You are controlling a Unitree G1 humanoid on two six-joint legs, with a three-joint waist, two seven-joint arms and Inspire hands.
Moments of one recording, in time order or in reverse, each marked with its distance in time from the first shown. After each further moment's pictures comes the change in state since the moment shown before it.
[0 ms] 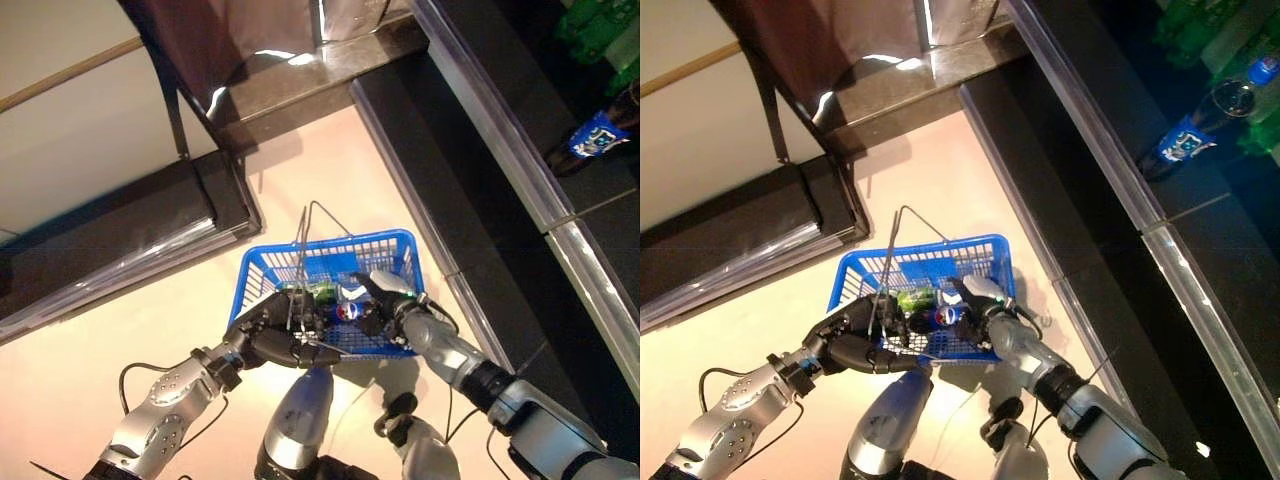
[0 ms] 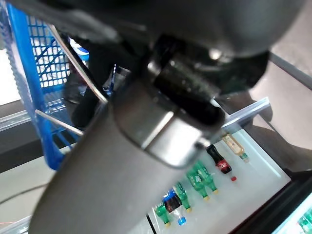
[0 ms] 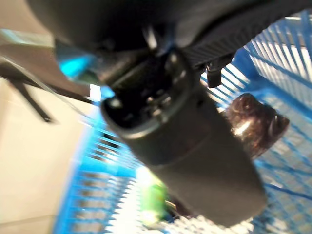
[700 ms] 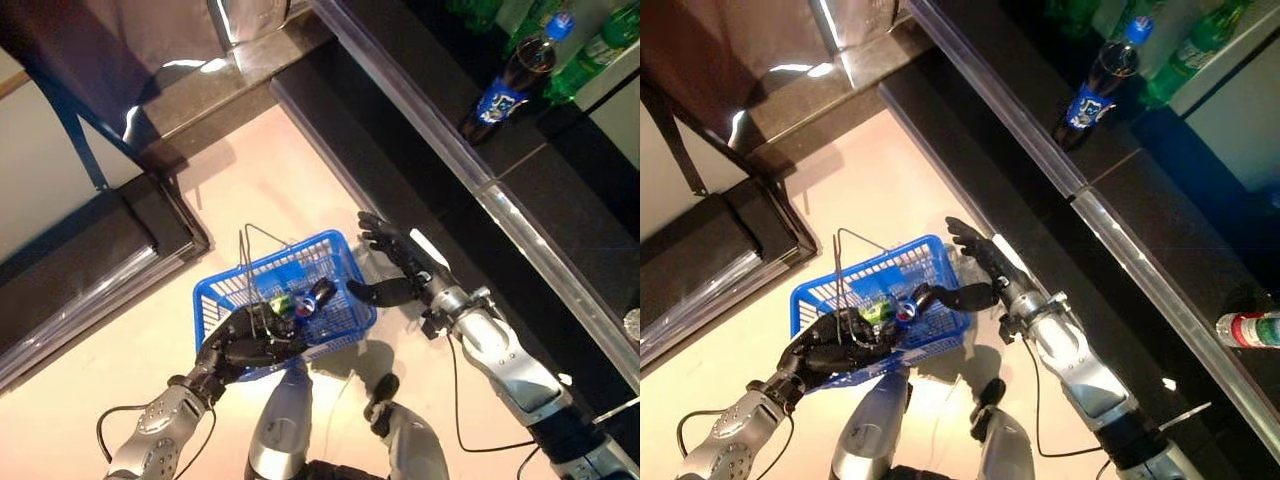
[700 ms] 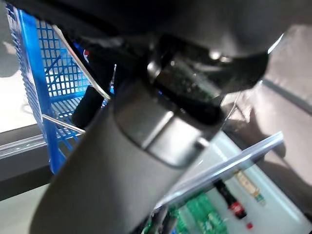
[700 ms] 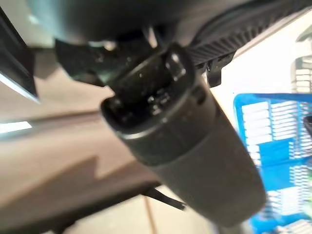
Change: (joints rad) left arm 0.122 -0.109 0.089 0.206 0.015 -0.132 0.132; right arm 0.383 -0.100 -0.395 -0.495 0.559 -0.240 0.052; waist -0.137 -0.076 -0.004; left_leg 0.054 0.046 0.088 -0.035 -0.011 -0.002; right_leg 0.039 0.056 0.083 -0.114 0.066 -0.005
